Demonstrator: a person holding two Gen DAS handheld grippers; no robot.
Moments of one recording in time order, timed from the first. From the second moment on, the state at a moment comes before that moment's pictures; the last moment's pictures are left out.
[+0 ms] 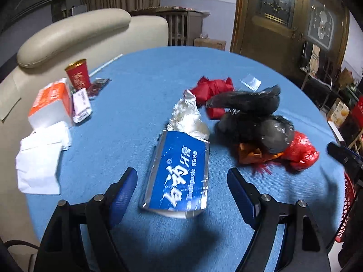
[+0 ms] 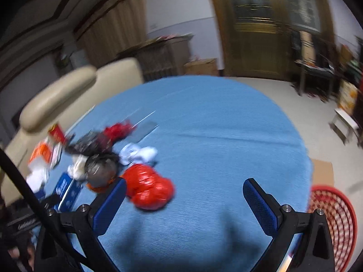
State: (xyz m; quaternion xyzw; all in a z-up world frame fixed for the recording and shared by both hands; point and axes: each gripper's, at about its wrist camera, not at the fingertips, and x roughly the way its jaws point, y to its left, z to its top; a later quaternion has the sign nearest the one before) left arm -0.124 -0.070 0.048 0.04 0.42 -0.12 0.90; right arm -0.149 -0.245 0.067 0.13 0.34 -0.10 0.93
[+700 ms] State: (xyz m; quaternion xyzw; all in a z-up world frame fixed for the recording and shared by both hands) left arm -0.111 -0.042 0.036 -0.01 0.43 -0.14 0.89; right arm -0.091 -0.217 0.023 0.05 0.45 -0.04 0.89
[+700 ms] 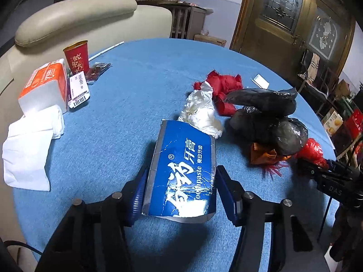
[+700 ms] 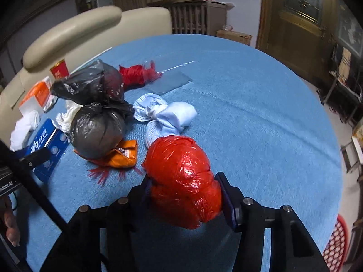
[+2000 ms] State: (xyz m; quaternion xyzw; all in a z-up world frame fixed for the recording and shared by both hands) left arm -0.151 -0.048 0.060 0.01 0.42 -0.16 0.89; right arm -0.181 -0.204 0.060 0.19 0.38 -0.02 0.91
